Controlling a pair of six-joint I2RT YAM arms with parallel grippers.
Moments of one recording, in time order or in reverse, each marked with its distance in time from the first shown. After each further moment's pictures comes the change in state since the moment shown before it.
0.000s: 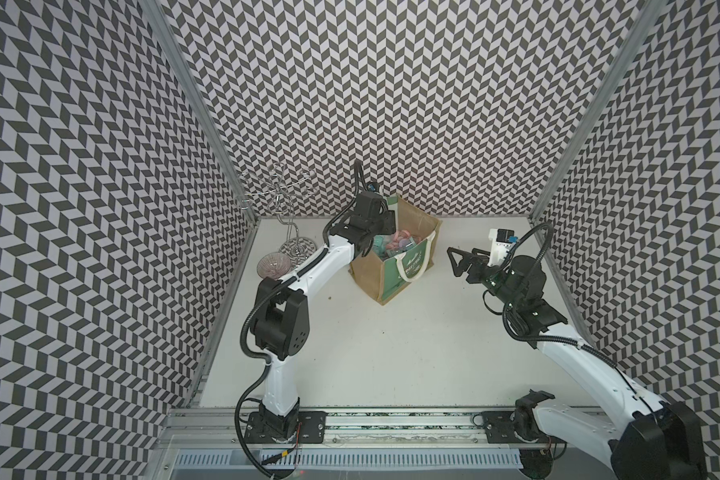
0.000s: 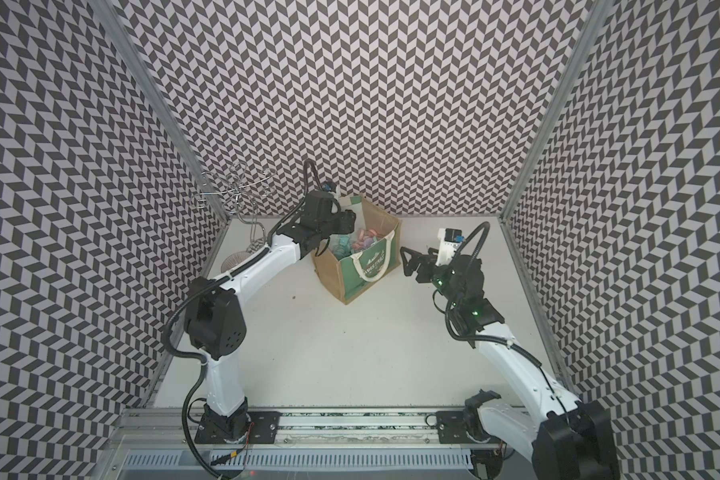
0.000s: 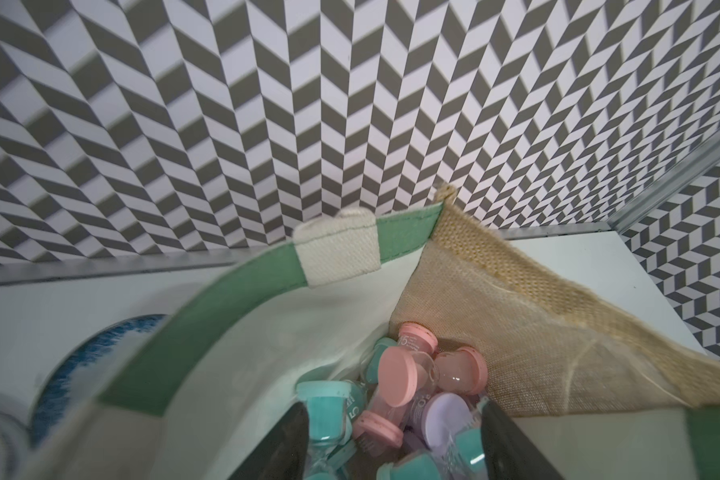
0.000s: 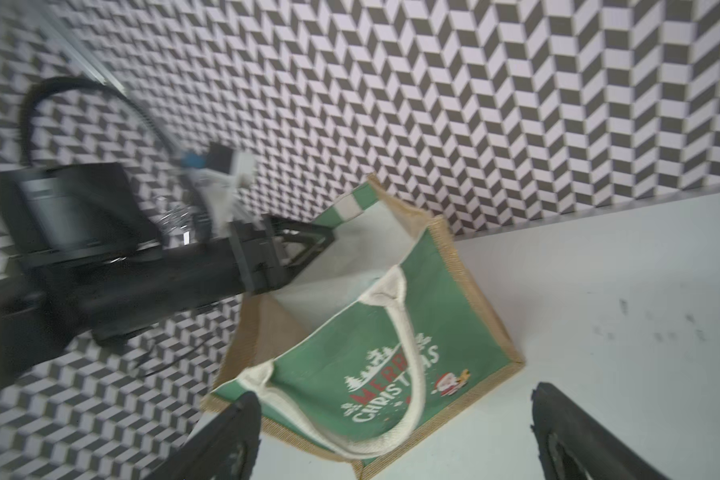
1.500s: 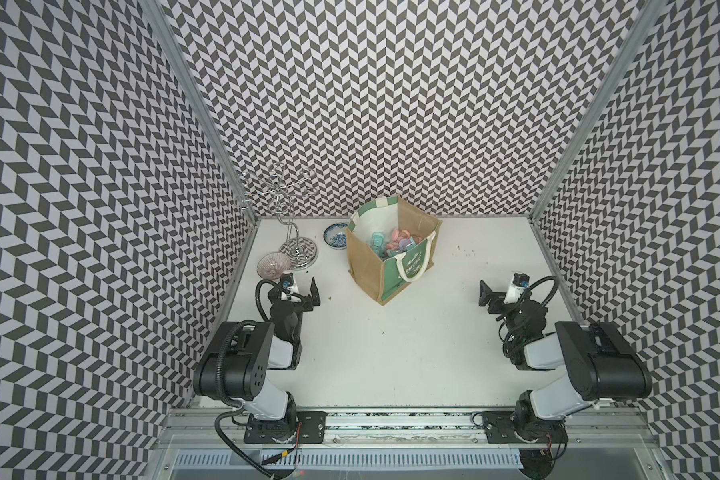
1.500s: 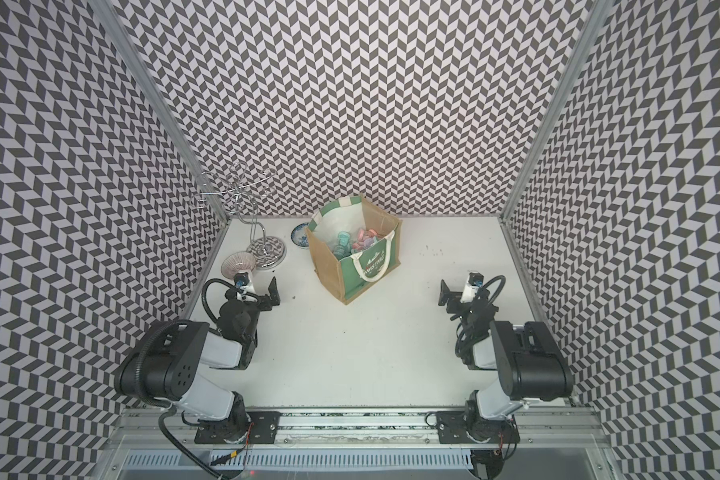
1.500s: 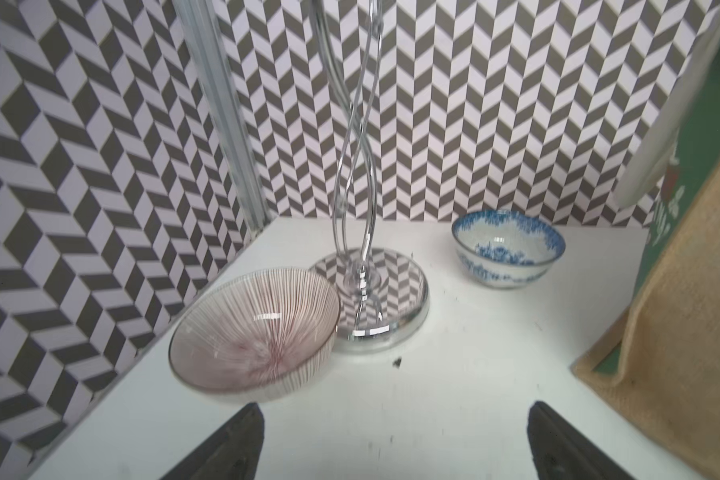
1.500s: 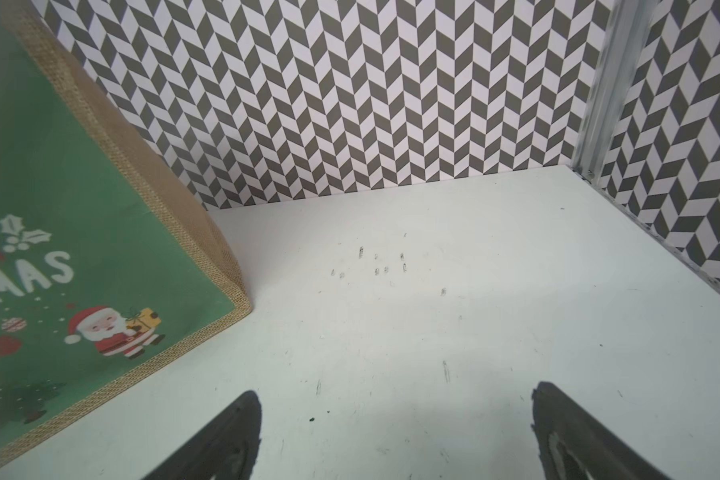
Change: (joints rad) left arm 0.474 -0.314 -1.459 1.520 0.001 0.299; right arm -0.282 0.477 -0.507 0.983 0.068 -0.396
